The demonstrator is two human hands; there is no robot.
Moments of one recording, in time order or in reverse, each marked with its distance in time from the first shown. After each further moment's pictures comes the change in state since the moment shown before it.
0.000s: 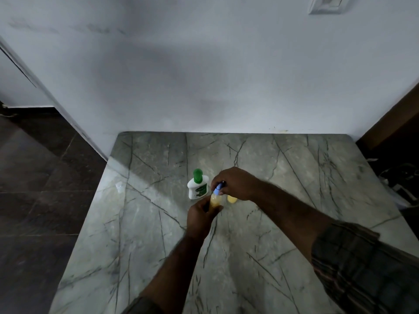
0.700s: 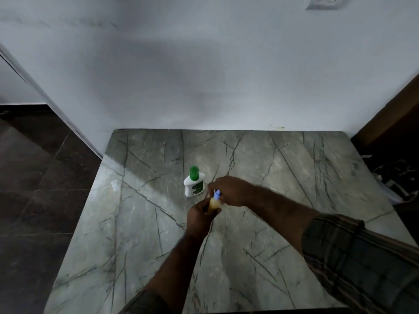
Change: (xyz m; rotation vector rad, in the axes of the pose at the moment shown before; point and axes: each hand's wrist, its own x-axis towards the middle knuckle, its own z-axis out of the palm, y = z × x) left_hand 0.004 -0.021 0.011 0.117 -0.045 0.019; right_hand -0.002 0.009 0.027 -0.068 -0.159 0.012
